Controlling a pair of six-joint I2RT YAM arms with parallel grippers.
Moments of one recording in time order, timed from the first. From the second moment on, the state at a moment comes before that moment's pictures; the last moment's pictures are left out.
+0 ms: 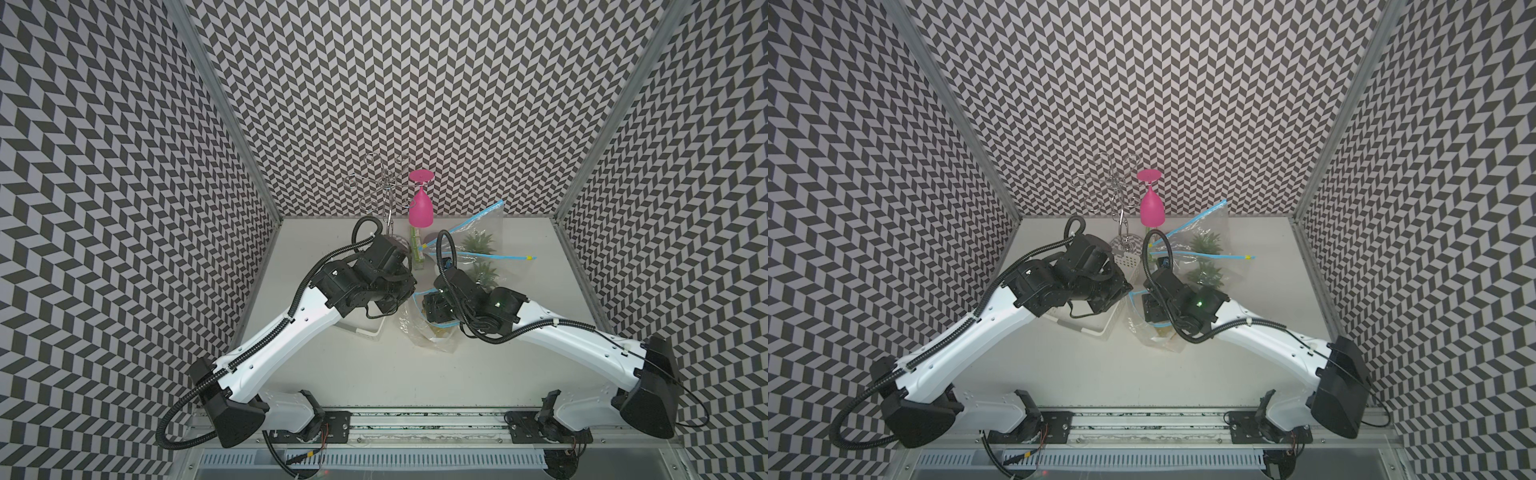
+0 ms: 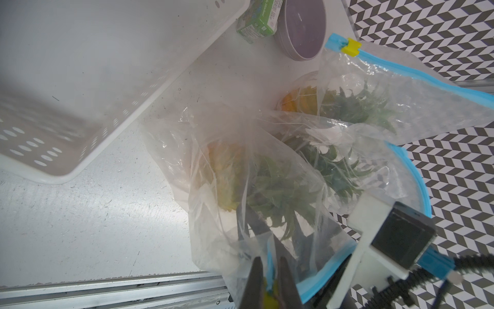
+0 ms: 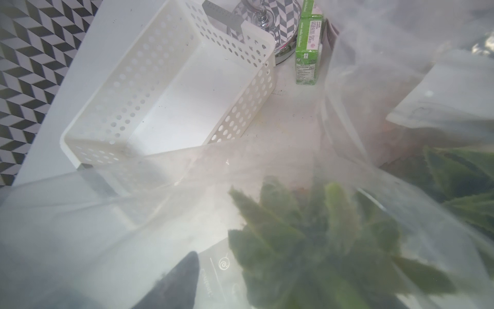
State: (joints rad) left arm -0.81 1.35 1.49 -0.99 0.03 -1.39; right arm 0.92 1.41 1.18 -0.67 0.28 0.59
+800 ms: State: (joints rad) left arm -0.81 1.35 1.49 -0.98 0.04 -1.39; right arm 0.94 1.43 1.15 -0.62 0.35 0.54
